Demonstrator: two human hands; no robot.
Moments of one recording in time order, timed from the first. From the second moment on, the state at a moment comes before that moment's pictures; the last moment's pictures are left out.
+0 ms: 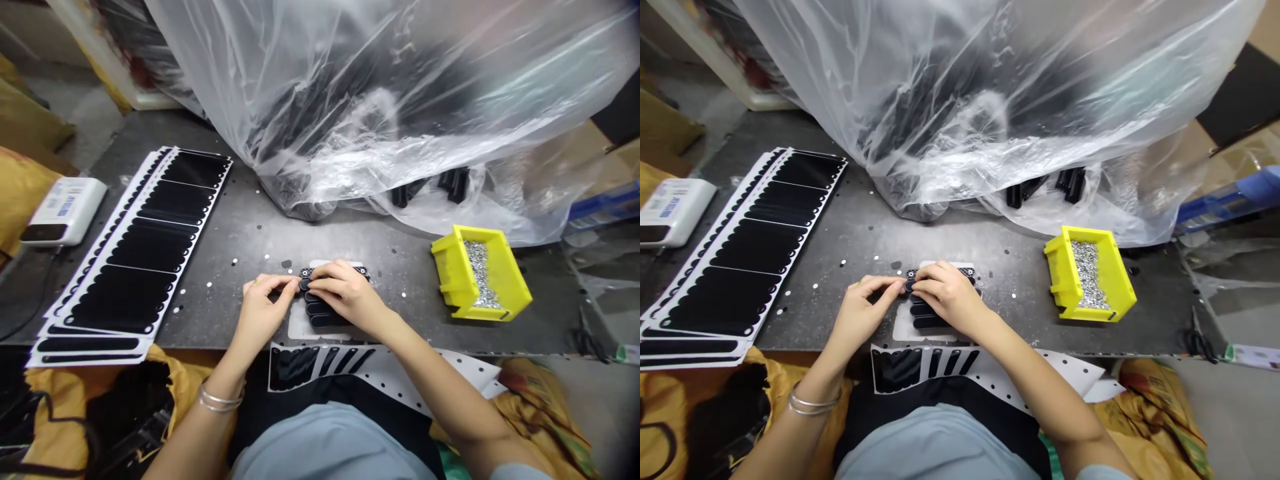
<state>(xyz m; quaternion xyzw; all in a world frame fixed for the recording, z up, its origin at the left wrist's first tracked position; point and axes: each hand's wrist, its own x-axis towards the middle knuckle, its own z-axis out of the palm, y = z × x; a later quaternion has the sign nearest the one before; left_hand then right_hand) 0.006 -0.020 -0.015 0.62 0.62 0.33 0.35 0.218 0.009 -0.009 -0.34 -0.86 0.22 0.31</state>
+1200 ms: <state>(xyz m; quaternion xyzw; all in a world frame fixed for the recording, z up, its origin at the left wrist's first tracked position) 0.013 -0.104 0.001 0.67 0.51 0.24 0.48 0.224 -0.121 -0.018 -0.38 -0.81 0.23 0.39</state>
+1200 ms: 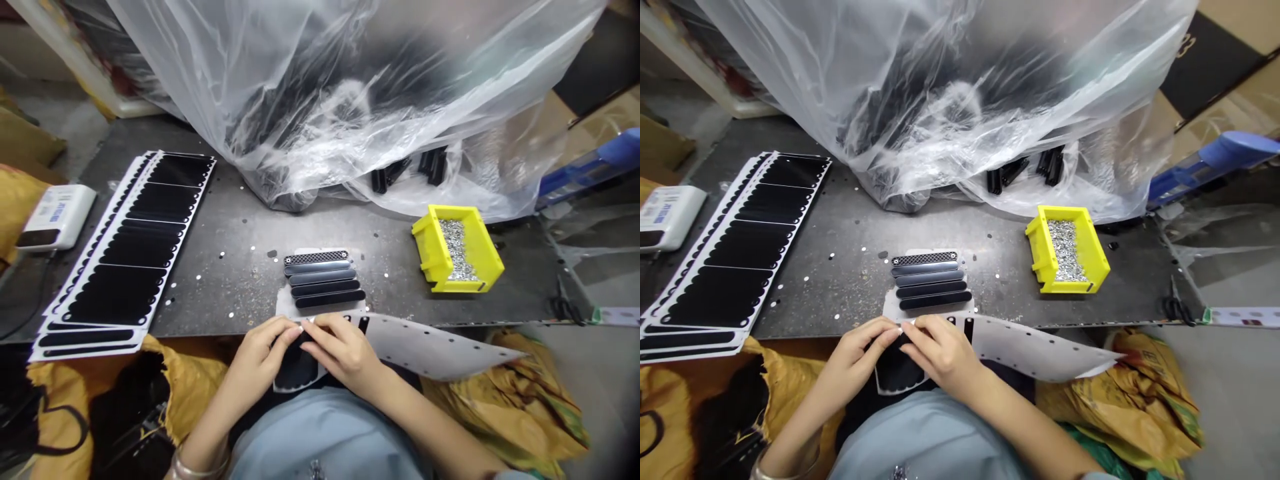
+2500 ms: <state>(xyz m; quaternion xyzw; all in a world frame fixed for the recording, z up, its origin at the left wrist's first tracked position) -0.003 -0.110 -0.066 0.80 0.52 0.30 0.03 0.273 -0.127 0.001 -0.24 -0.52 0.71 0.40</state>
